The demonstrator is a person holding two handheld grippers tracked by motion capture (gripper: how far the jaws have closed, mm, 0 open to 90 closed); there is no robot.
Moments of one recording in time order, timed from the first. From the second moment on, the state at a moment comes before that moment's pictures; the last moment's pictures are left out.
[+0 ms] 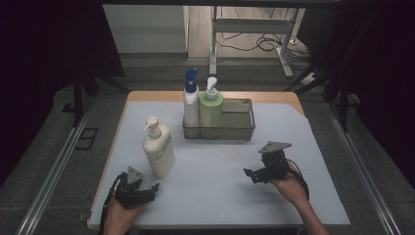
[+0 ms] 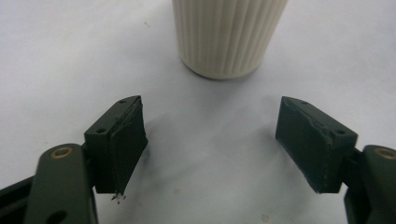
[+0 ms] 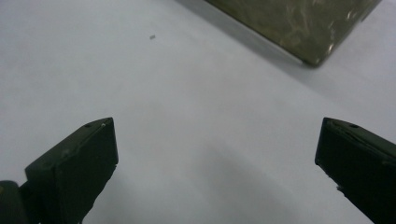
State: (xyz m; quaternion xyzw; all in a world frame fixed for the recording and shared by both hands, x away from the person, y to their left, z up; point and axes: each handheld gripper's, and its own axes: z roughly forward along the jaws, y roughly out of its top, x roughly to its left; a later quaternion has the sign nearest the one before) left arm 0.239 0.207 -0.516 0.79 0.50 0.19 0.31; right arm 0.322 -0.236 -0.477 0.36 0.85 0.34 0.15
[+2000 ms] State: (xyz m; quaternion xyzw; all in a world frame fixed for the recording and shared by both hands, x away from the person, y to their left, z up) left arm 0.312 0.216 -0.514 0.80 0.48 0.13 0.33; right arm 0.306 -0.249 -0.524 0.36 0.85 0.34 0.15
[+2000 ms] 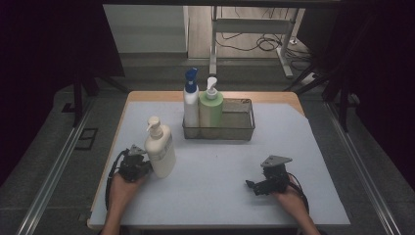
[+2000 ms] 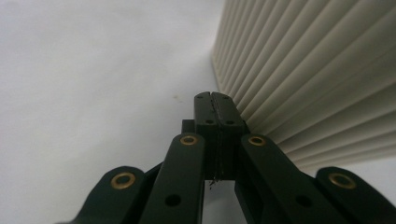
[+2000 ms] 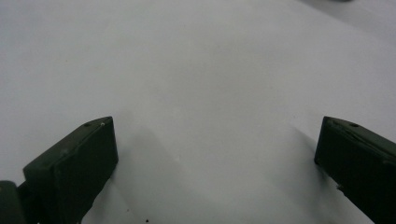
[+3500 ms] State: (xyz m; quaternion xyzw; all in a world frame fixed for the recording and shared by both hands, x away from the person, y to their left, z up) left arm 0.309 0.141 -0.511 0.83 0.41 0.12 0.35; right arm 0.306 -0.249 -0.523 0.37 0.85 0.34 0.15
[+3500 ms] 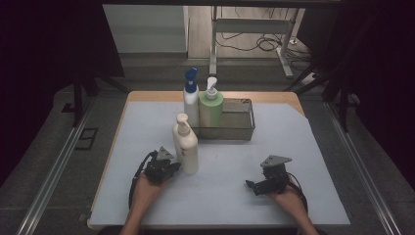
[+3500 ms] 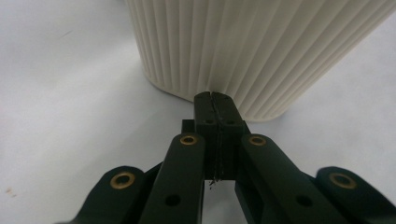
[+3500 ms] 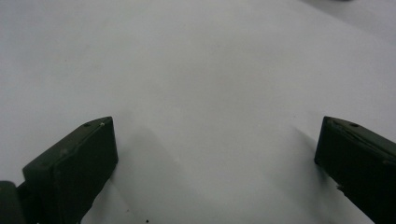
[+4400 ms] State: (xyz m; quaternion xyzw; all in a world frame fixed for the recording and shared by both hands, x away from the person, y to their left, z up) left arm 0.293 0.146 -0.508 0.83 0.40 0.13 0.36; right arm 0.305 -0.246 -0.517 0.37 0.86 0.34 0.13
